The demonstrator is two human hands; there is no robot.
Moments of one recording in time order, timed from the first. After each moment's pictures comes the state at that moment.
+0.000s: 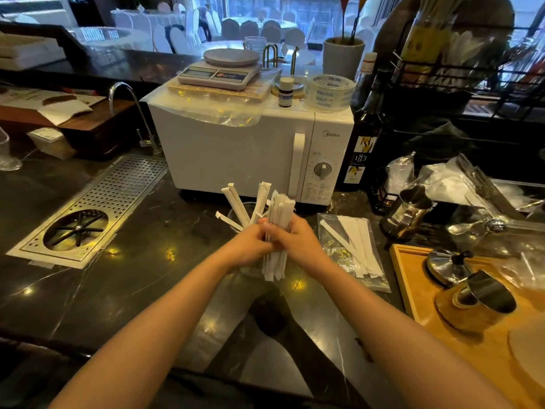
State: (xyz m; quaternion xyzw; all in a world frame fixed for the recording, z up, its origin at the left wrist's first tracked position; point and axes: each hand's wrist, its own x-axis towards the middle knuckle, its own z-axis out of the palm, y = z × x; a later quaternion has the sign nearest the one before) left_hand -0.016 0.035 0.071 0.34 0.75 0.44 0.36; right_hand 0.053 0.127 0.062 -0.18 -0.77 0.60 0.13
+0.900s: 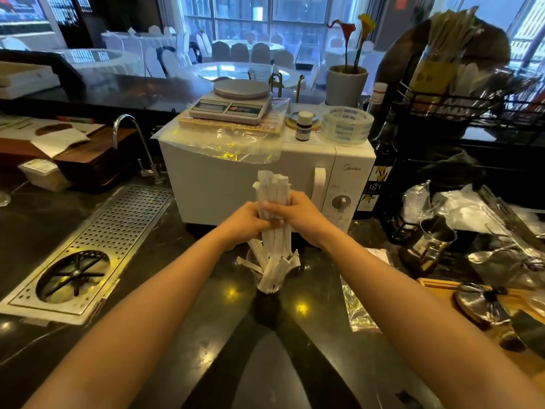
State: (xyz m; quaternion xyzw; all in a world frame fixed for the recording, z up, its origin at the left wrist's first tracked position) left_hand -0.127 0.053 0.112 0.37 0.76 0.44 0.30; right_hand -0.048 0.152 0.120 -0.16 -0.78 0.60 0.12
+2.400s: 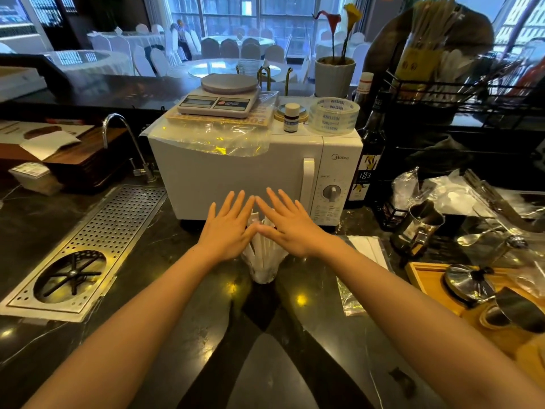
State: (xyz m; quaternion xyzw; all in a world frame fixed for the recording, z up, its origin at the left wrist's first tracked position) left_hand -0.127 0.035 0.079 0.45 0.89 0.04 0.06; right_hand -0.026 0.154 0.089 -0.10 -0.98 0.15 -0.03
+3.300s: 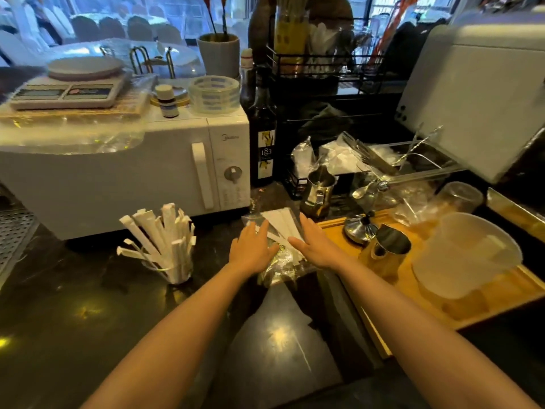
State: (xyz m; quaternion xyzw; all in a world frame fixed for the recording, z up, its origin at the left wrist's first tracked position) left_hand 0.011 0.163 0.011 0.53 0.82 0.10 0.18; right_hand 0.141 0.240 0.025 -0.41 -0.86 0.30 -0.01
